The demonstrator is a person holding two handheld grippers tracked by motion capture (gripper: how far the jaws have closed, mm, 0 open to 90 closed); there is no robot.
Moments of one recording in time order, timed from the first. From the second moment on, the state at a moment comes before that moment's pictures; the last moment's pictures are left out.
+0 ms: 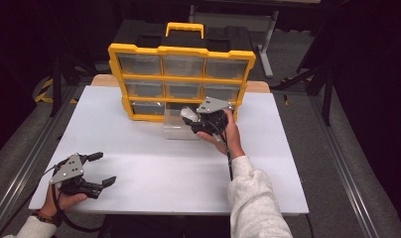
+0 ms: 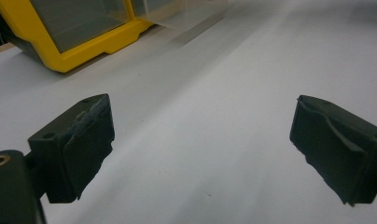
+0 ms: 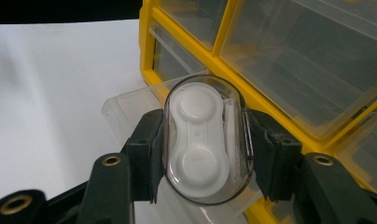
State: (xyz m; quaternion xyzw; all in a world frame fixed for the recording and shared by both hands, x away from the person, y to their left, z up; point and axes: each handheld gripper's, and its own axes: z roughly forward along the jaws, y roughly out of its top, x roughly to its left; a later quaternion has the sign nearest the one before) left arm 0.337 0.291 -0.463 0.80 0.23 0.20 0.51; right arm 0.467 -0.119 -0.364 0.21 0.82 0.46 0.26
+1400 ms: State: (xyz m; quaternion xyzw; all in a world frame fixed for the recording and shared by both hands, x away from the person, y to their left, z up) left arm 0.338 0.292 -0.463 0.81 0.23 0.20 0.51; right arm 0.483 -0.110 -0.382 0.22 0.84 0.44 0.24
